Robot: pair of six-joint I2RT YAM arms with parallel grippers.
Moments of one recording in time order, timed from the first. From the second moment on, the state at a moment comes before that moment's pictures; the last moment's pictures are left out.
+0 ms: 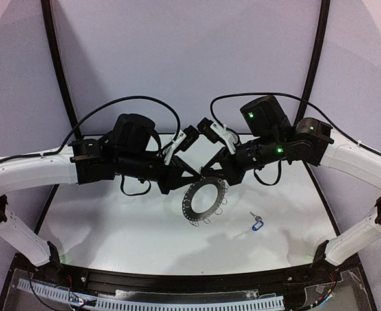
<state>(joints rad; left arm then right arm) -1.03 1.48 1.28 -0.26 0.26 -0.10 0.98 1.37 1.40 -0.66 -0.23 0.02</state>
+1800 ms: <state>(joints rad) -1.23 1.44 1.07 0.02 -0.17 0.19 0.74 1.63 1.61 -1.09 -0.65 0.15</state>
